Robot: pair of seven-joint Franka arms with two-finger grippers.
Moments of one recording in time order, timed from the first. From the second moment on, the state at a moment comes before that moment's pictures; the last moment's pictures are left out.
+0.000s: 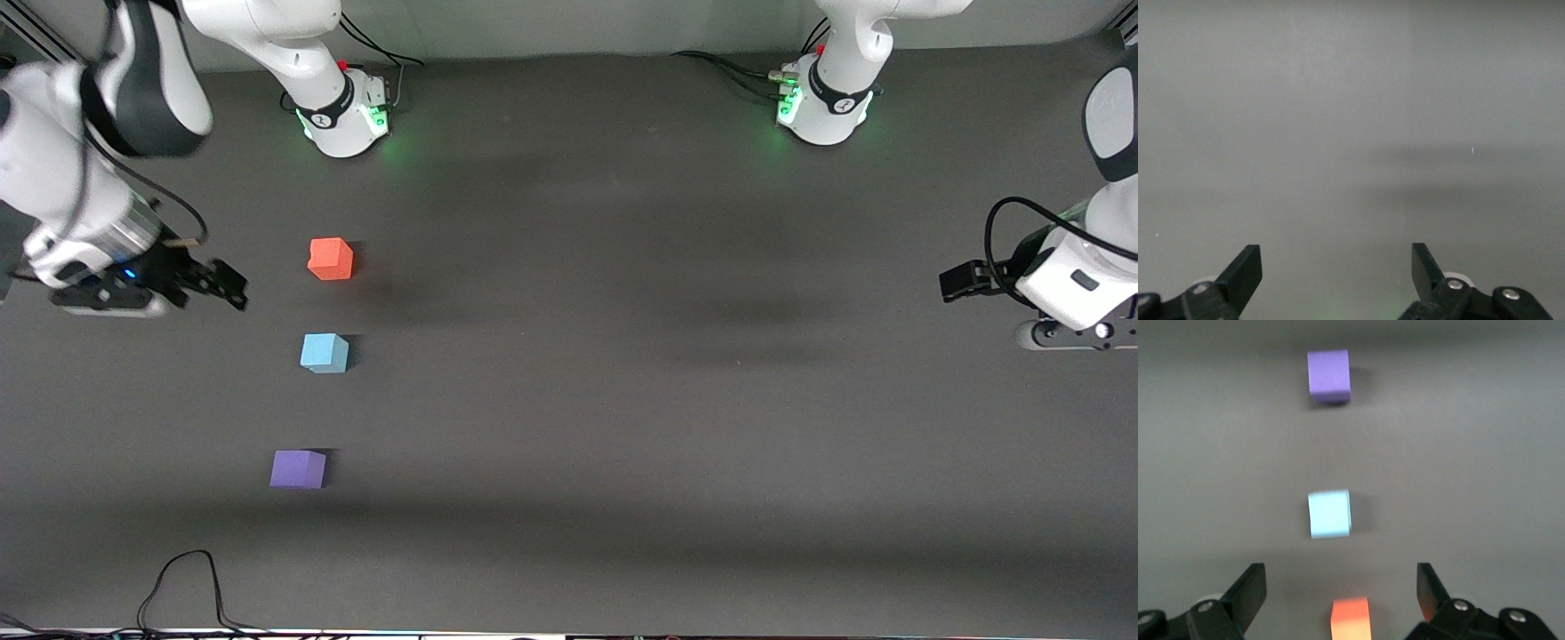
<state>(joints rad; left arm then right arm) -0.11 0.13 0.06 -1.58 0.05 1.62 -0.05 0.00 -0.19 -0.01 -2.15 -0.02 2.04 0.09</state>
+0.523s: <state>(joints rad) -0.10 0.07 0.07 -1.57 0.05 1.60 -0.05 0.00 -0.21 -0.02 -1.91 0.05 1.73 0.08</state>
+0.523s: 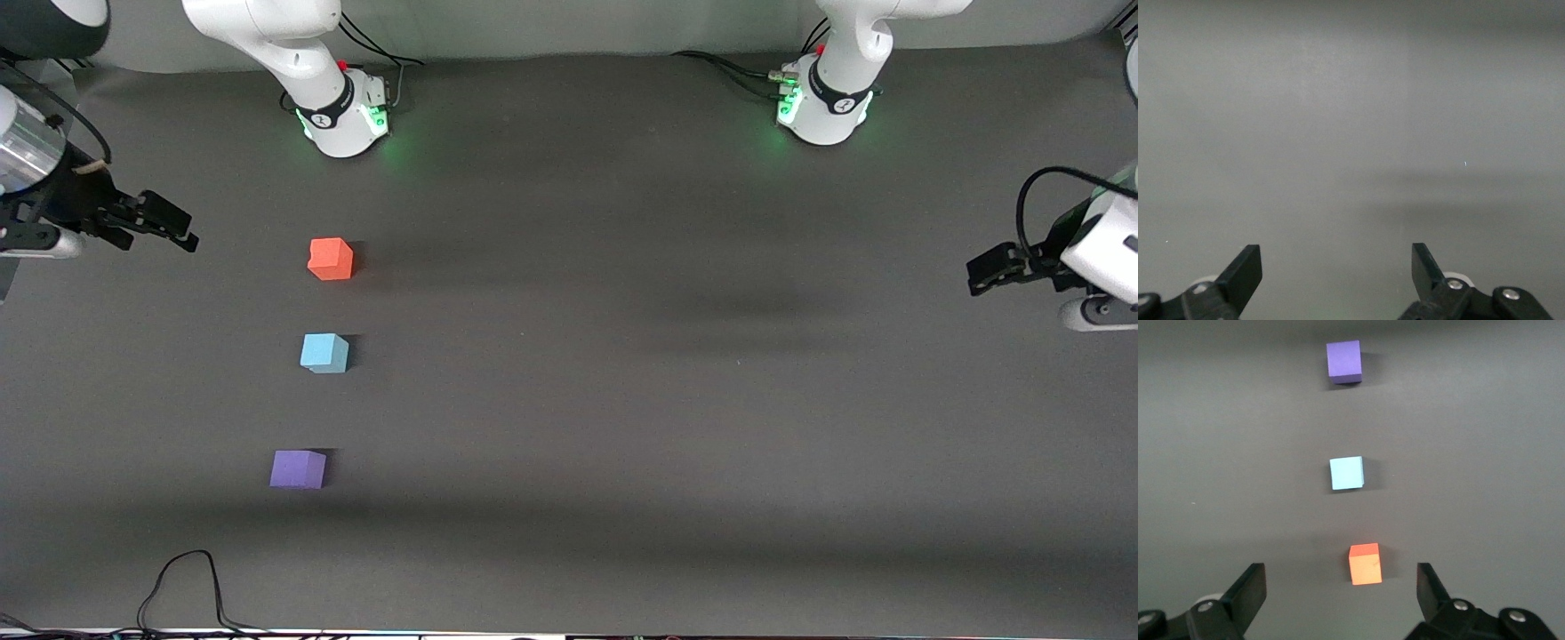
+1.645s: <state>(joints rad) -0.10 0.05 0.07 -1.59 0.05 1.60 -0.05 0.00 -0.06 -0.01 -1.67 0.06 1.57 0.07</state>
